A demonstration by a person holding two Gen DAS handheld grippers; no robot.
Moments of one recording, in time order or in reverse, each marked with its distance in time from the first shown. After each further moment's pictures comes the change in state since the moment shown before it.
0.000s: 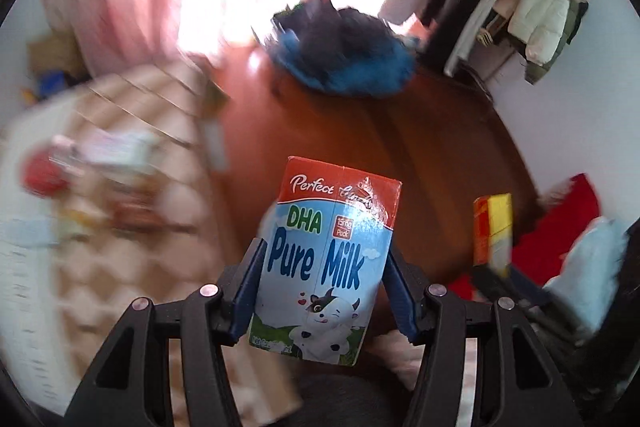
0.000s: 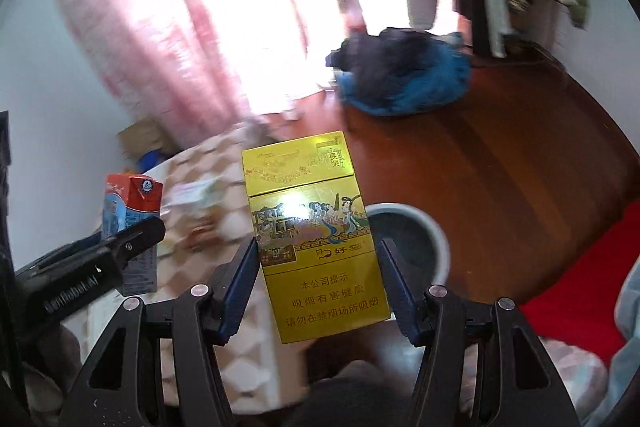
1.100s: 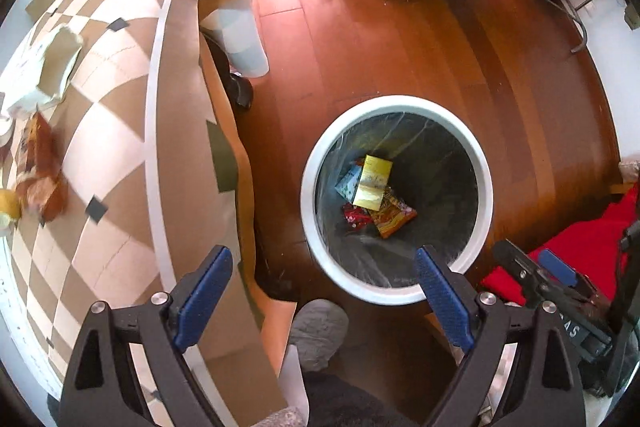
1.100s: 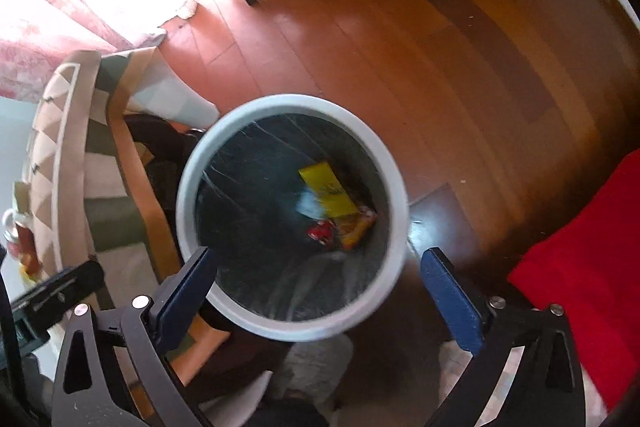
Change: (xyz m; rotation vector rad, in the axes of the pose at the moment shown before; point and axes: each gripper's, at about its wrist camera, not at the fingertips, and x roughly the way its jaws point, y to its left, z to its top) left arm 0.181 0.034 -0.012 -0.039 0.322 0.297; right arm 0.281 -0.158 -0.031 0.202 0.456 -0.071
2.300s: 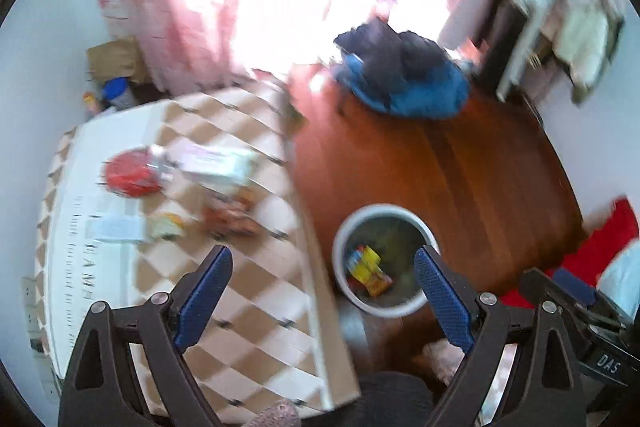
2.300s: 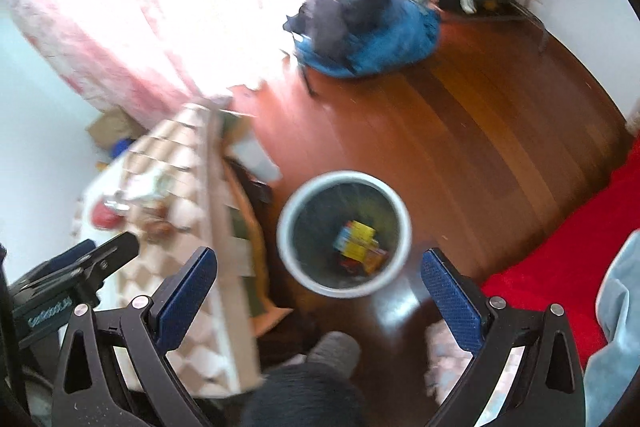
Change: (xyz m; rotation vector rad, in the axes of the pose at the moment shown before) left arm -0.237 0.097 -0.068 -0.077 -0.440 -0.049; right arm -0.263 0.101 -0.089 -0.152 -0.324 0.044
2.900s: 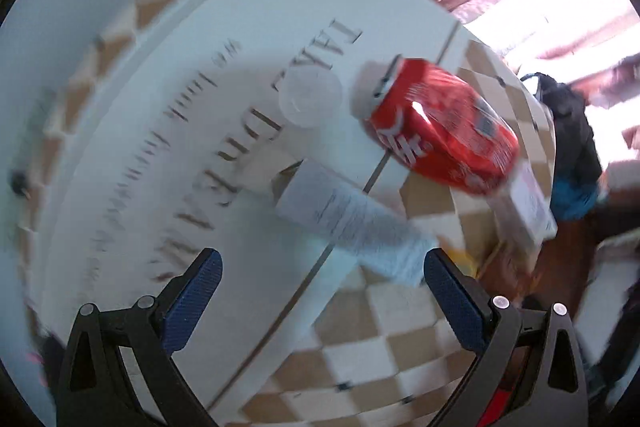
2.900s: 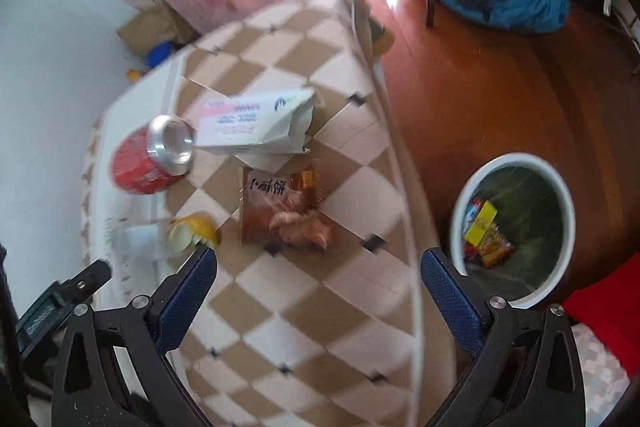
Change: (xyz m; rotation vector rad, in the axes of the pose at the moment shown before) left arm 0.143 0.317 -0.025 -0.703 0.287 0.111; right arm 0.224 0.247 0.000 -0.156 0.325 0.058
